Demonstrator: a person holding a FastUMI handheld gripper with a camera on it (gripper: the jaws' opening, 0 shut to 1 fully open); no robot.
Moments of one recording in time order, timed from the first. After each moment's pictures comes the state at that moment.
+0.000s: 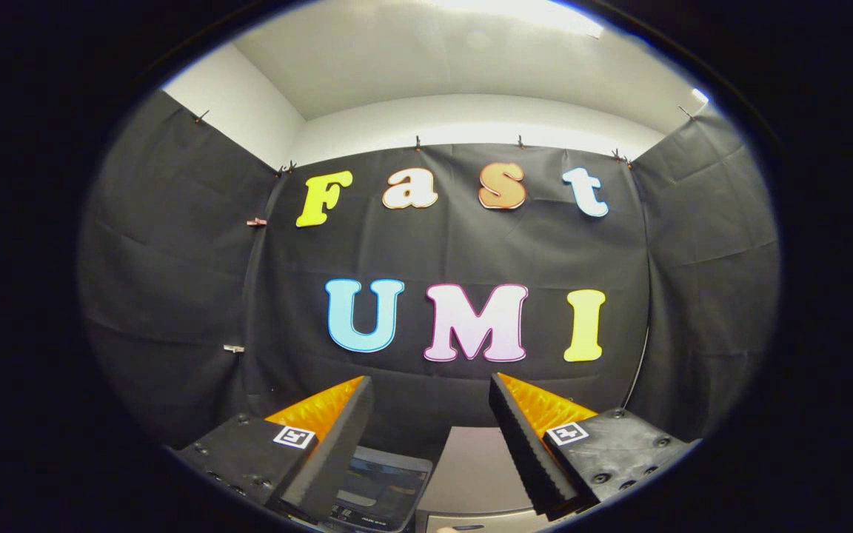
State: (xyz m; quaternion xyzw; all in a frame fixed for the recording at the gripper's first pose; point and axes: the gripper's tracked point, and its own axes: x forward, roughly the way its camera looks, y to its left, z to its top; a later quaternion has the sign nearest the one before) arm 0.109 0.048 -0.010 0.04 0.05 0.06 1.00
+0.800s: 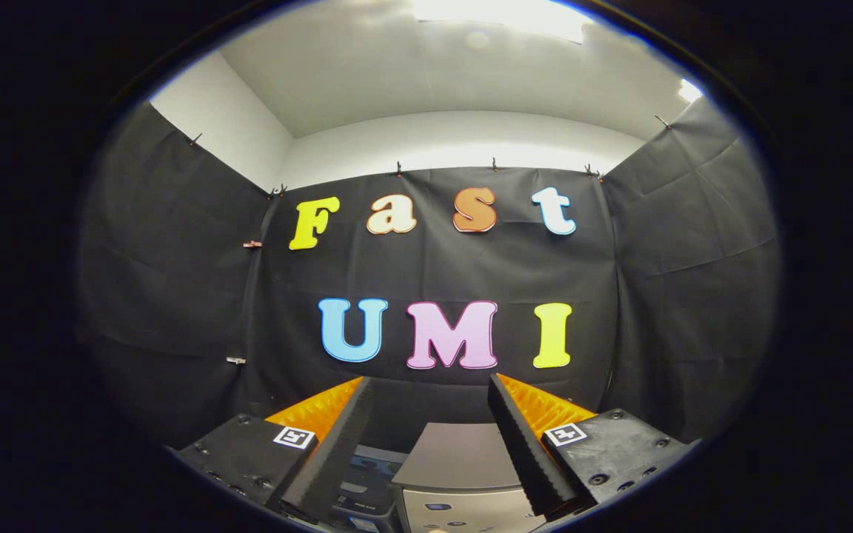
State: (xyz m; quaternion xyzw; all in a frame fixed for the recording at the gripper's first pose) arm 0.034 -0.008 0.020 0.04 0.03 0.03 1.00
